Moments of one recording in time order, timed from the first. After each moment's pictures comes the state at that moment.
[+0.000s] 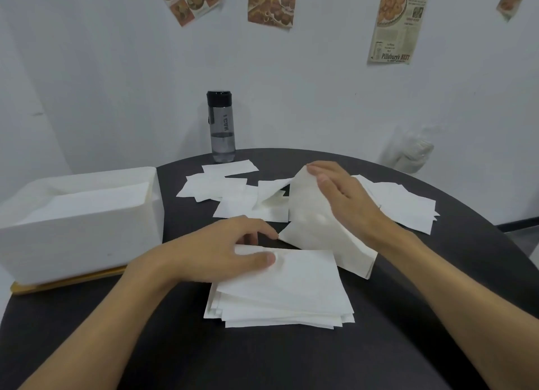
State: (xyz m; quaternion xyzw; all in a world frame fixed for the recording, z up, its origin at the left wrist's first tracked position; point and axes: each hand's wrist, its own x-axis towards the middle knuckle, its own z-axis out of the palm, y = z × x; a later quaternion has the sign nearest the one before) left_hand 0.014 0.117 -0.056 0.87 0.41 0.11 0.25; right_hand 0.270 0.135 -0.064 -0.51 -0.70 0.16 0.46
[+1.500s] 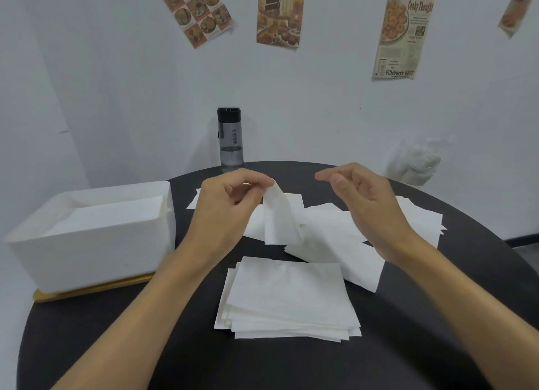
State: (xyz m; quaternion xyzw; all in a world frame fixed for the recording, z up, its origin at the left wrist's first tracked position) left_hand 0.040 0.120 -0.030 0.71 0.32 0.58 0.24; right_hand 0.255 0.095 -0.030 -0.45 -0.65 0.23 0.57
